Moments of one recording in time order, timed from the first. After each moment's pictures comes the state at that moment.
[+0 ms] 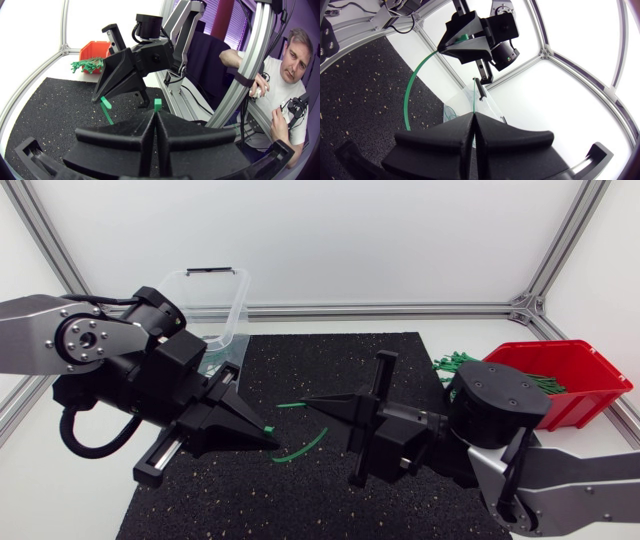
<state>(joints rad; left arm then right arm) -0.36 1.45 0.96 -0.88 1.21 1.14 0.69 1.45 0.37 1.00 -0.44 -1.05</state>
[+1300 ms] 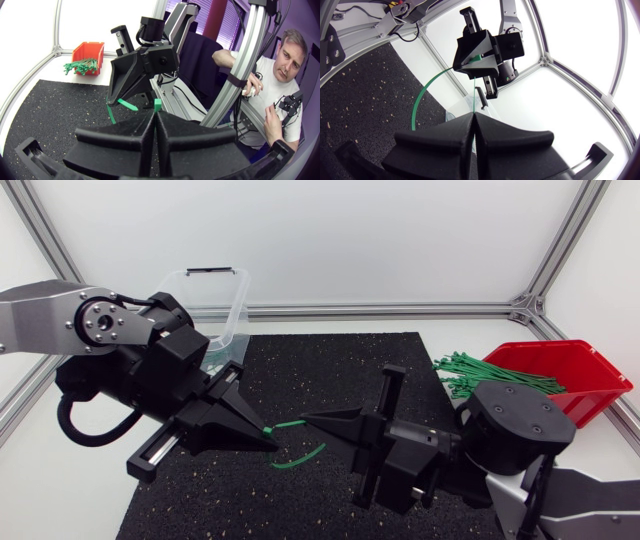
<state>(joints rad) -0.36 1.52 1.03 -1.08 1.24 1.32 0.76 1.36 0.31 1.00 -0.40 -1.06</state>
